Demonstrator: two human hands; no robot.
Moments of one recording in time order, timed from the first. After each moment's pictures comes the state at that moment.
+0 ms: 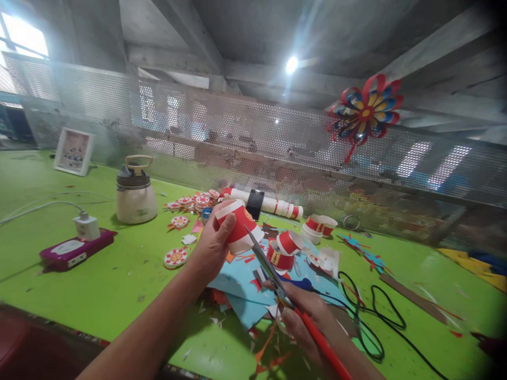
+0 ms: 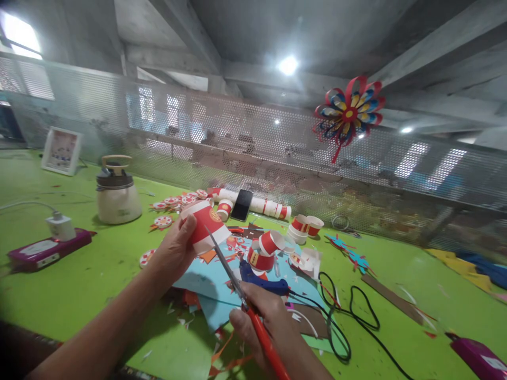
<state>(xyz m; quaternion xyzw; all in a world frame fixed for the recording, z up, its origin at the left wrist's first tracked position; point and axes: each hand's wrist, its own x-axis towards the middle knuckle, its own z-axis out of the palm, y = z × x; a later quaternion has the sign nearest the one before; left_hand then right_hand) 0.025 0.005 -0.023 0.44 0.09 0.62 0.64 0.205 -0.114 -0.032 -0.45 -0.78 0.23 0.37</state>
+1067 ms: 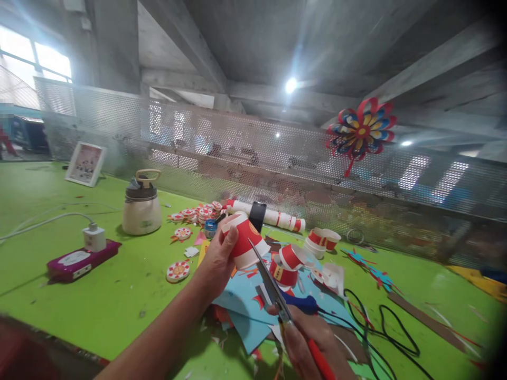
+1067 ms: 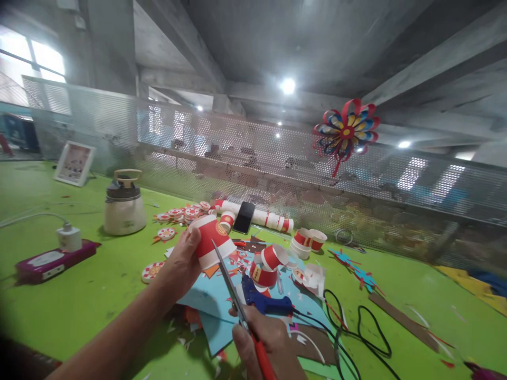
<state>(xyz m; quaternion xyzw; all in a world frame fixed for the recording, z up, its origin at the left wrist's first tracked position) 0.028 0.001 -0.021 0.42 0.06 0.63 0.65 0.197 -0.117 -0.049 -0.52 -0.76 0.14 0.38</state>
